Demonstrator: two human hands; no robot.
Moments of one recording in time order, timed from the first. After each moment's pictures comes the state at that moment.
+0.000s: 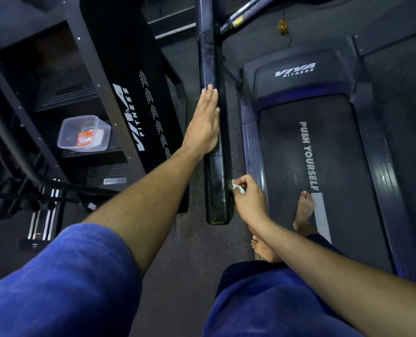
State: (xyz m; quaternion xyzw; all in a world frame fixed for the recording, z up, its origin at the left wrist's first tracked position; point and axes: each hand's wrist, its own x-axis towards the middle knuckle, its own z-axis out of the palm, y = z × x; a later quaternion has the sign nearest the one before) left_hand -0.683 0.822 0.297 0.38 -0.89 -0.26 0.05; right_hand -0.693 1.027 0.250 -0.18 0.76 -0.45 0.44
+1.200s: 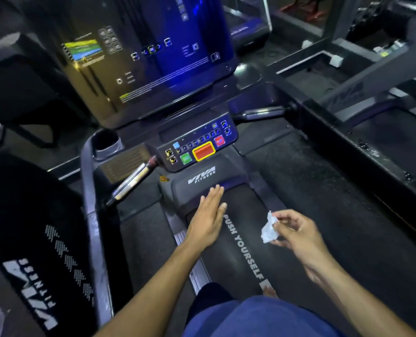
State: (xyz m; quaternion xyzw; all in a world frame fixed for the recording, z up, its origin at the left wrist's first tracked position) left_hand -0.984 0.900 0.300 0.14 -0.92 -0.37 0.01; right_hand -1.048 1.133 0.338 0.04 0.69 -0.67 0.28
